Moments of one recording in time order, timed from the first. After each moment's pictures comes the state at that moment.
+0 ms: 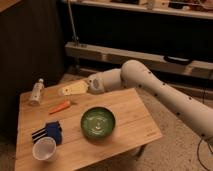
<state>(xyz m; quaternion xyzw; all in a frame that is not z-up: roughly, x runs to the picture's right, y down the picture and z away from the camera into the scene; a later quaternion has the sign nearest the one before) -0.133 0.000 0.575 -0.46 -0.37 0.51 0.63</state>
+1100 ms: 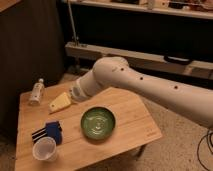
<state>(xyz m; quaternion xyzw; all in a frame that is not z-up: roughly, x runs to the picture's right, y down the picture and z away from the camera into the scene) -0.176 0.071 0.591 -0.42 -0.20 0.45 0.76</state>
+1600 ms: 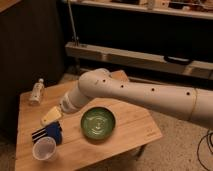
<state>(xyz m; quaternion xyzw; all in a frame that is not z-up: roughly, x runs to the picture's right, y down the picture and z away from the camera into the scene) -0.221 0.120 0.594 -0.45 -0.20 0.42 0.76</state>
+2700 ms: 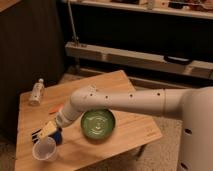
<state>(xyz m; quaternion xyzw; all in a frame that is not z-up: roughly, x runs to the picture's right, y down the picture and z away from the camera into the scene) -0.248 0.191 0.668 -0.50 -0.16 0.42 0.74</state>
